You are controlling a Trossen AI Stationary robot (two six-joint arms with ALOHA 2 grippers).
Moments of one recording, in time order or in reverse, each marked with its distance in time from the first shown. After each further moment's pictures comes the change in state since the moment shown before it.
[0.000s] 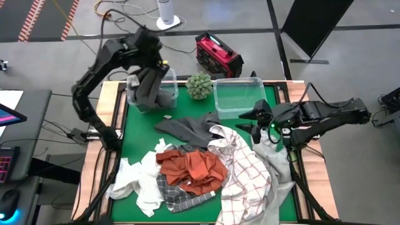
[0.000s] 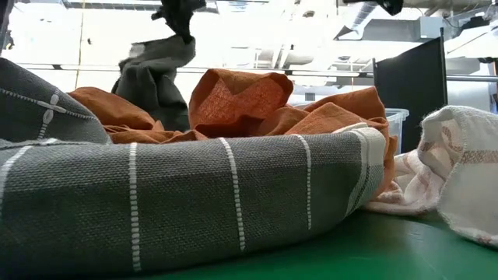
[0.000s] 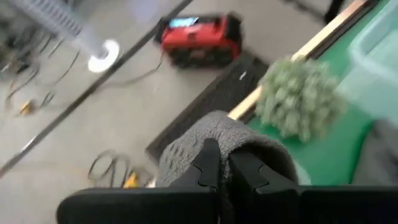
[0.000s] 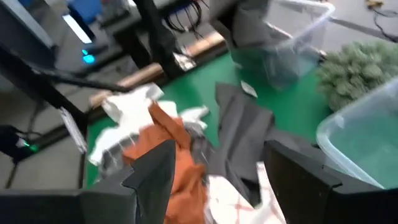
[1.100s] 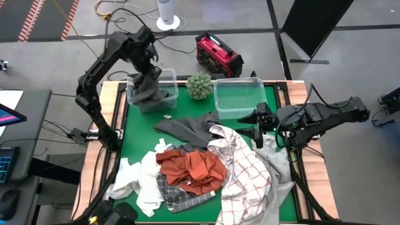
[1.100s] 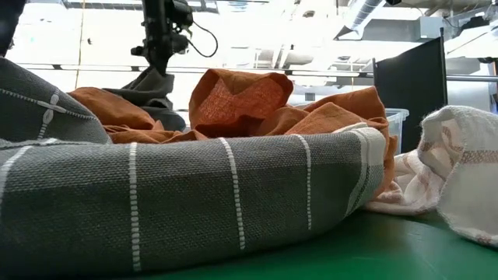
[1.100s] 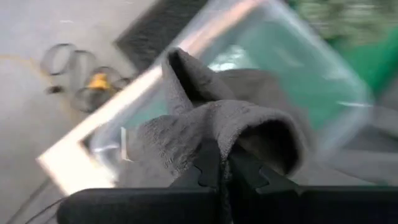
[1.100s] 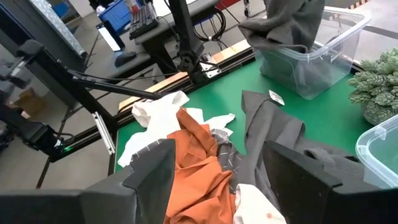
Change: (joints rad) left arm 0.218 0.073 -0.136 -0.239 0.194 -0.035; right arm 0.066 -0.001 0.000 0.060 0.000 0.016
